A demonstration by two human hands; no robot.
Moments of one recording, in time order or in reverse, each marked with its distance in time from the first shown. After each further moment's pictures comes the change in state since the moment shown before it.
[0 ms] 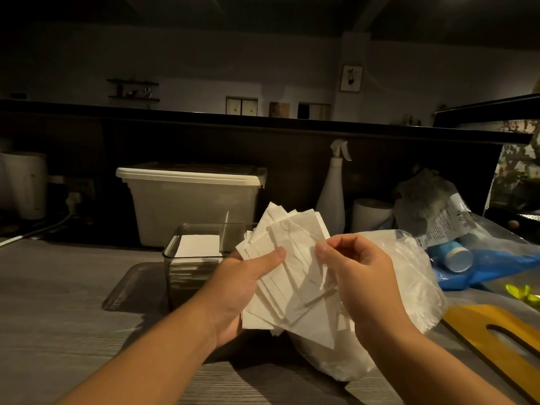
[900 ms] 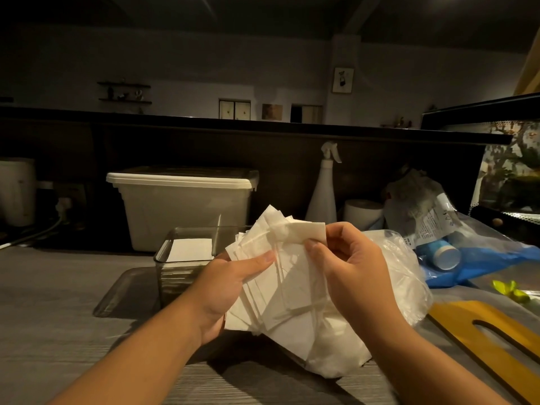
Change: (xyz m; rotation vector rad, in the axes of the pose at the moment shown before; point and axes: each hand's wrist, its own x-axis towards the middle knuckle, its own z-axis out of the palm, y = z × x) left_hand 0.004 0.002 -0.007 0.148 0.022 0.062; right_hand 0.000 -0.006 -0.006 -0.197 -0.046 -0.261
